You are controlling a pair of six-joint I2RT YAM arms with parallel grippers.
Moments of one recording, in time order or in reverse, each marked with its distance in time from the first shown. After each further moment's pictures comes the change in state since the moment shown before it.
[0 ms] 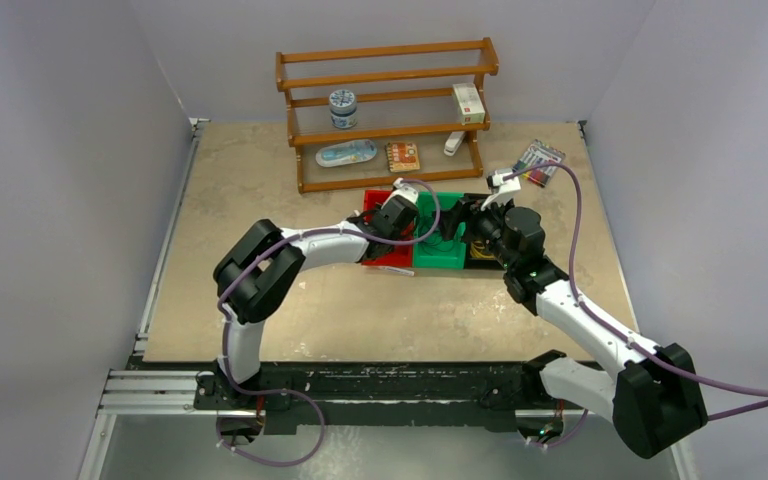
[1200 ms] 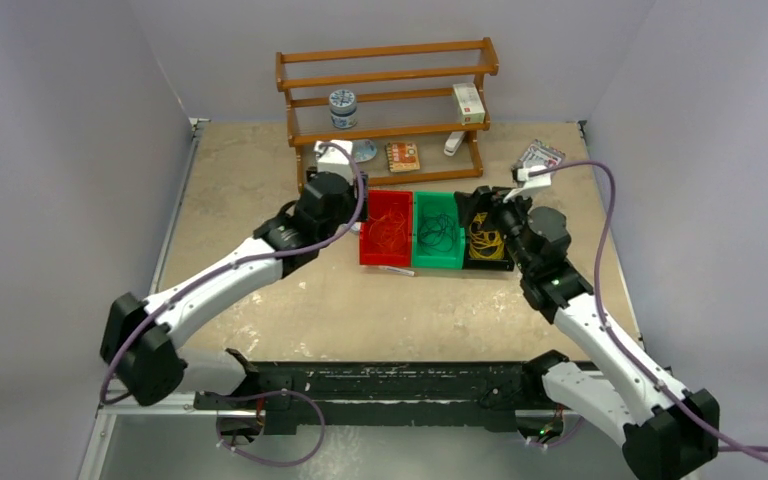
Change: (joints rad) left arm 0.080 -0.594 -0.175 -0.001 0.060 -0.129; right arm 0.000 -0.153 0.072 -0.135 0.166 -0.093
